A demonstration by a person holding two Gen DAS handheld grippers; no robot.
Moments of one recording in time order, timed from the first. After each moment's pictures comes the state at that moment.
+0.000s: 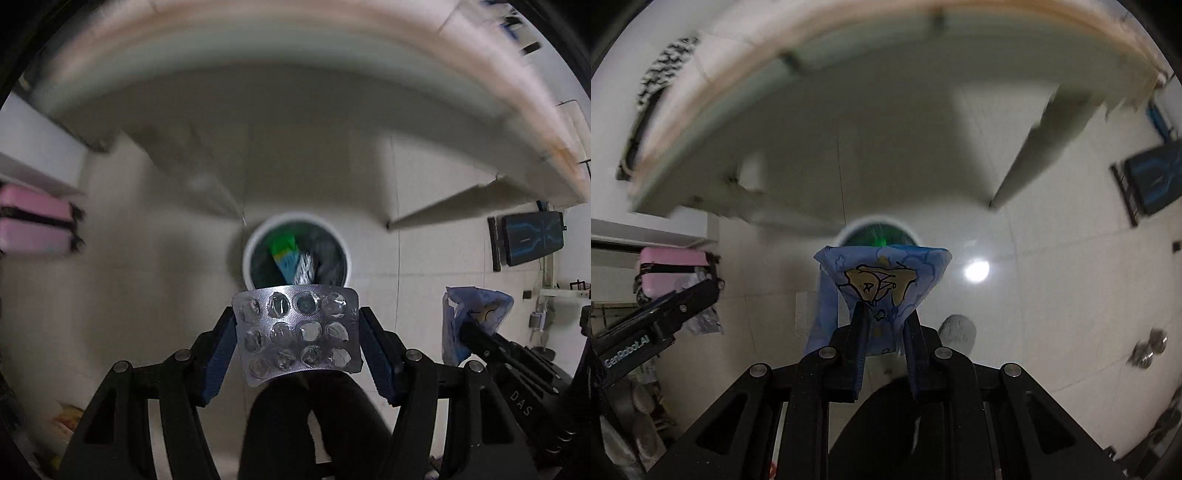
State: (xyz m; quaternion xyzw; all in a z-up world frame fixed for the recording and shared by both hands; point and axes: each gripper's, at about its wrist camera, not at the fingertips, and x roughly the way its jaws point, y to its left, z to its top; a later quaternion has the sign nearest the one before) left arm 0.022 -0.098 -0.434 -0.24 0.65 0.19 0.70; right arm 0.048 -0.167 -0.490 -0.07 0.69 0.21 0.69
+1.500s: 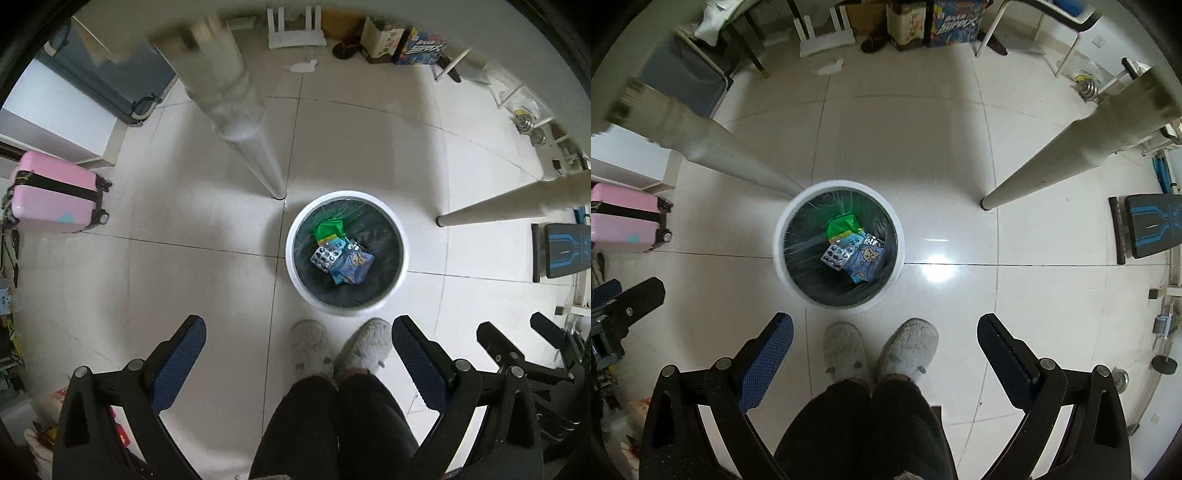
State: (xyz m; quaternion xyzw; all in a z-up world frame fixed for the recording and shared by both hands) left arm -0.001 -0.070 -0.479 -0.22 0.66 0.25 0.67; right arm 0.046 -0.138 -0.568 -0.20 0.68 0.22 0.68
